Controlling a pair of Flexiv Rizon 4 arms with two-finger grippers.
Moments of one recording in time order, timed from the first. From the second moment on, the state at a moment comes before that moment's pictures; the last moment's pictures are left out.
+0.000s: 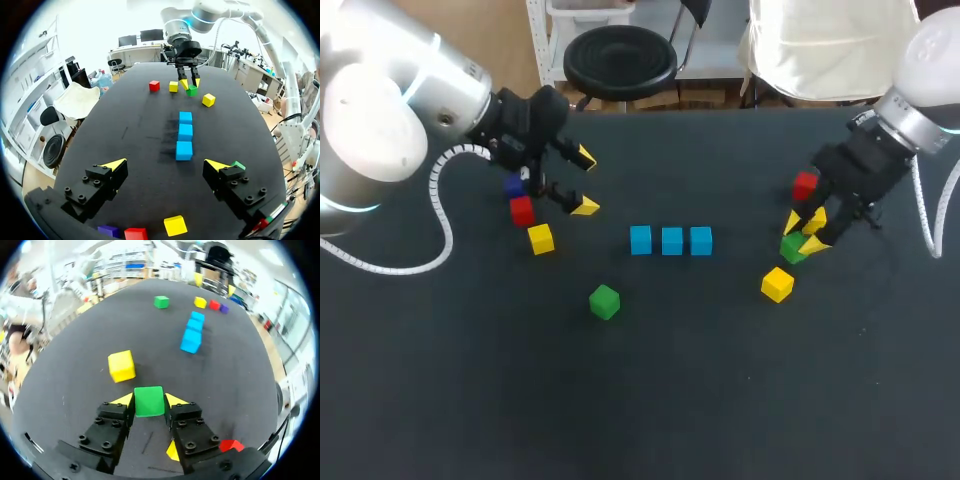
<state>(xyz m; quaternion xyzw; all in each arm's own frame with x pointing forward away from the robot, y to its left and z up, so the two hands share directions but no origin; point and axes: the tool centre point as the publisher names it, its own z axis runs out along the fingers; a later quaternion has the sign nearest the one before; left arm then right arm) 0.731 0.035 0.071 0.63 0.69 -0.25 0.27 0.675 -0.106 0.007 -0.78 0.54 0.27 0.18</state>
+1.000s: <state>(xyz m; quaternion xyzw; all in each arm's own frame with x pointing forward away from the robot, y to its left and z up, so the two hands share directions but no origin) 0.731 0.035 0.071 0.63 0.69 -0.25 0.27 0.683 -0.079 0.001 -0.68 0.64 0.21 0.28</state>
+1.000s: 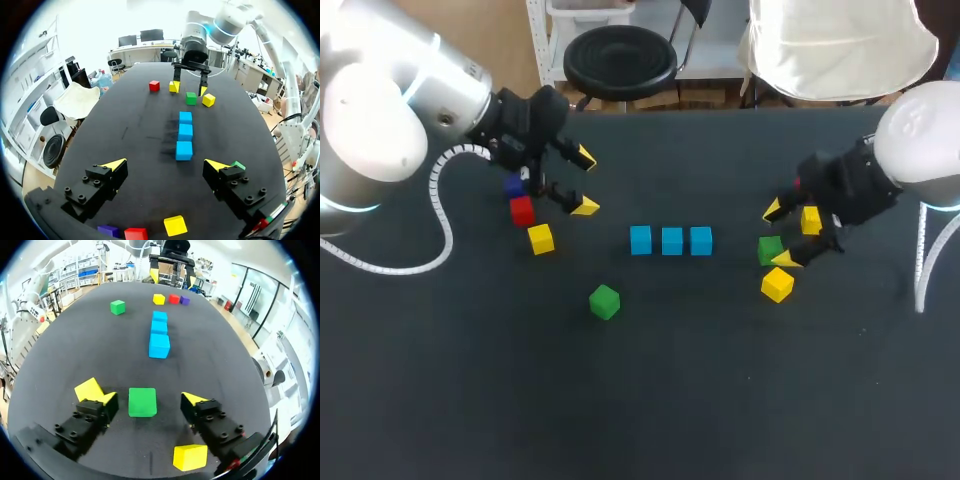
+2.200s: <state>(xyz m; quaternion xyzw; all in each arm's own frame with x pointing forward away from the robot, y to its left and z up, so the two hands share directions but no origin) 0.731 0.035 0.071 0.63 0.69 -0.25 0.27 0.689 -0.081 0.004 -0.69 0.58 0.28 0.31</state>
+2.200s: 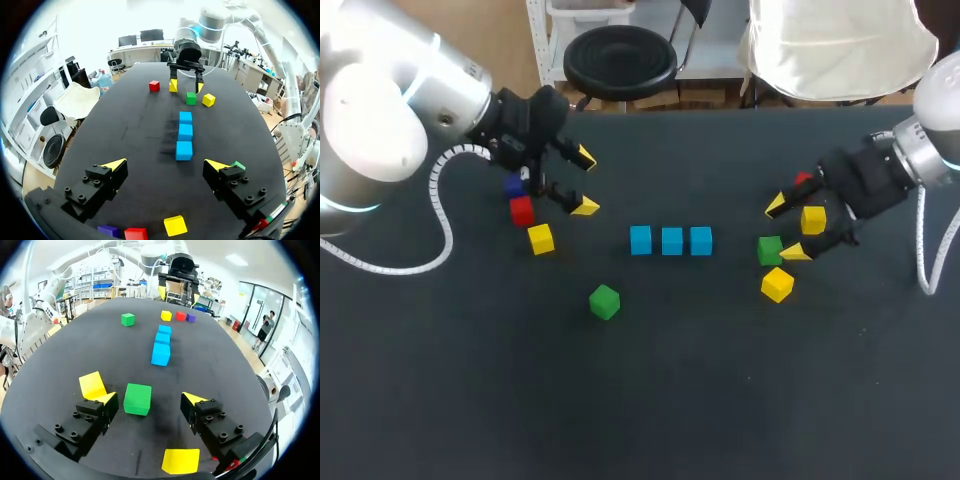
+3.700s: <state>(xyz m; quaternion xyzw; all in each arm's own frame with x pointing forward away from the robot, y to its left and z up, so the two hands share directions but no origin) 0.731 0.035 0.071 0.63 0.69 -0.25 0.27 0.692 -0.069 0.000 -0.66 0.60 0.31 0.33</state>
